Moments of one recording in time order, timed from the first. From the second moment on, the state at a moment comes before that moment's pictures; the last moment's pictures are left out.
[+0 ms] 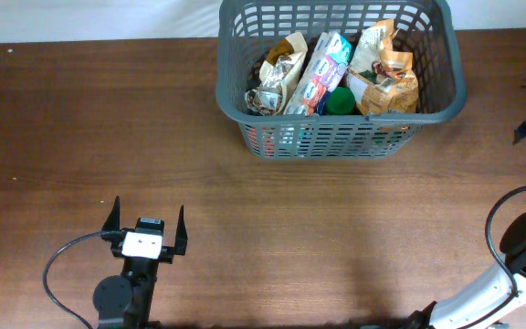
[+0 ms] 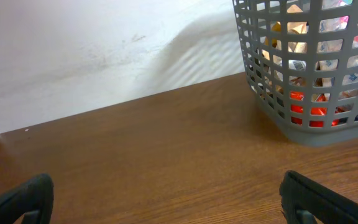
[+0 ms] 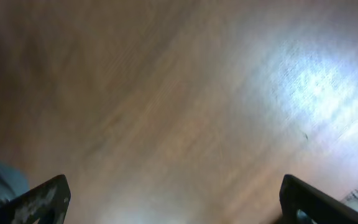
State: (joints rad) left arm 0.04 0.01 0.02 -0.09 0.12 0.22; right arm -0.63 2.03 2.04 -1.49 0.07 0.32
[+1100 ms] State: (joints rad) left arm 0.04 0.01 0.02 -0.09 0.12 0.22; right arm -0.06 0.76 1.17 -0.39 0.09 0.32
